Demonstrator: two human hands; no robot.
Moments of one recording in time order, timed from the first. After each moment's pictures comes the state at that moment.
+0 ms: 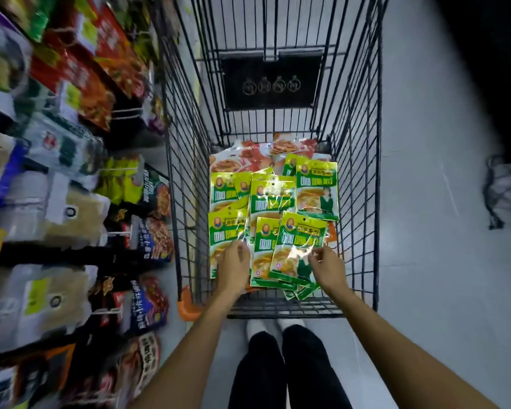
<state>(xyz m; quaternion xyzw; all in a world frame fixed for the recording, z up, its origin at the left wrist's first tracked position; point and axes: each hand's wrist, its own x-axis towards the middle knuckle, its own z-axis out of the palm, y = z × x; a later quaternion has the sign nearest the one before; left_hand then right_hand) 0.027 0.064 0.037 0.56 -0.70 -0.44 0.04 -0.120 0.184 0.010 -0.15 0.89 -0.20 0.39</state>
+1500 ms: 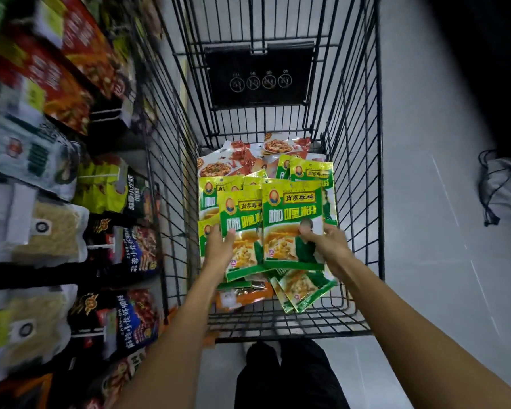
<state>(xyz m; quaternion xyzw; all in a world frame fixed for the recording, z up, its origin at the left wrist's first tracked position) -0.005 0.009 0.006 0.60 -0.58 -0.55 0.04 -0.167 0.141 0.012 0.05 0.74 -0.47 0.47</state>
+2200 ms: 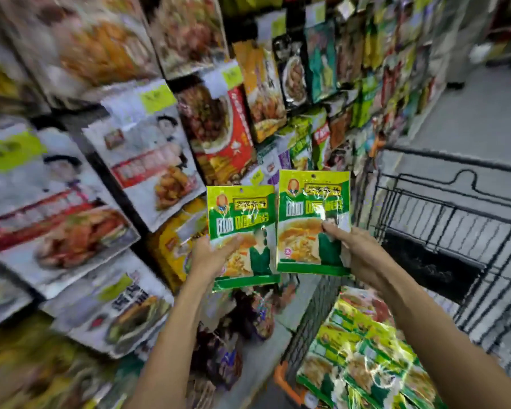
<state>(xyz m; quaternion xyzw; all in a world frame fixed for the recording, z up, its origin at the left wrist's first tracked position) 0.201 0.015 0.359 0.66 -0.47 -0.34 0.47 -0.060 0.001 0.353 -0.35 0.48 -0.48 0.65</state>
